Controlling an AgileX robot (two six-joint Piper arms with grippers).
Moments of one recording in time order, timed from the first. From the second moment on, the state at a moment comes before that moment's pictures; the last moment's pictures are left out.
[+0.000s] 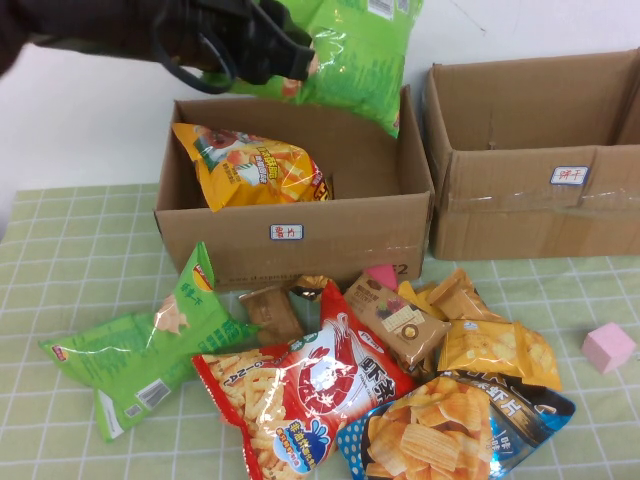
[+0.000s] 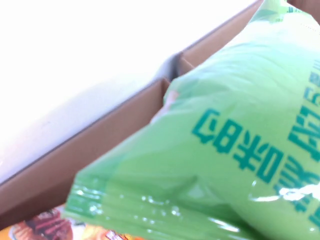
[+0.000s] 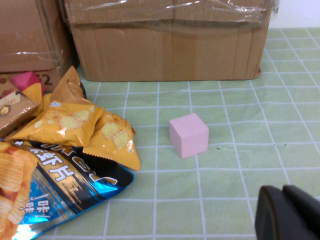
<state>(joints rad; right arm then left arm) 0.13 -0.01 0.02 -0.14 0.42 0.19 -0.37 1.63 -1.68 -0.40 0.66 0.42</state>
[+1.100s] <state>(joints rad) 0.13 -0.01 0.02 -0.14 0.42 0.19 -0.37 1.85 -1.91 -0.10 0.92 0.30</state>
